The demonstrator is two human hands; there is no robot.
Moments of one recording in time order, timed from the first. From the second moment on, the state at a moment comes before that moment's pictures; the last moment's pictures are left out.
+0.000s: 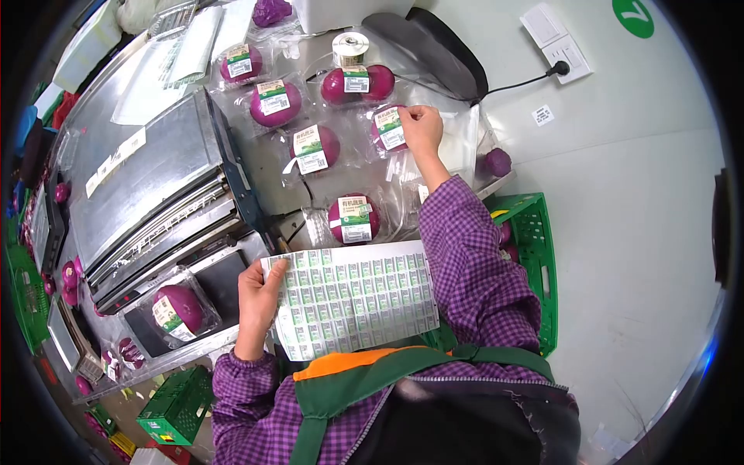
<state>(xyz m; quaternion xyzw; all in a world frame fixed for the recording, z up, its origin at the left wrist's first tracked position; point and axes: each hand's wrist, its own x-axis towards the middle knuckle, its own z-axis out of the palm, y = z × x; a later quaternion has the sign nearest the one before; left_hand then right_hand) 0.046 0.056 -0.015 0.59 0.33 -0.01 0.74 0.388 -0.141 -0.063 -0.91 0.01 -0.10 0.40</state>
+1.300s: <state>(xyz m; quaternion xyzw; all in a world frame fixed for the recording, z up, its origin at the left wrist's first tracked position) 0.053 0.070 -0.011 0.57 0.38 0.02 0.72 0.319 -0.035 -0.064 -0.76 -0.08 0.13 0.63</state>
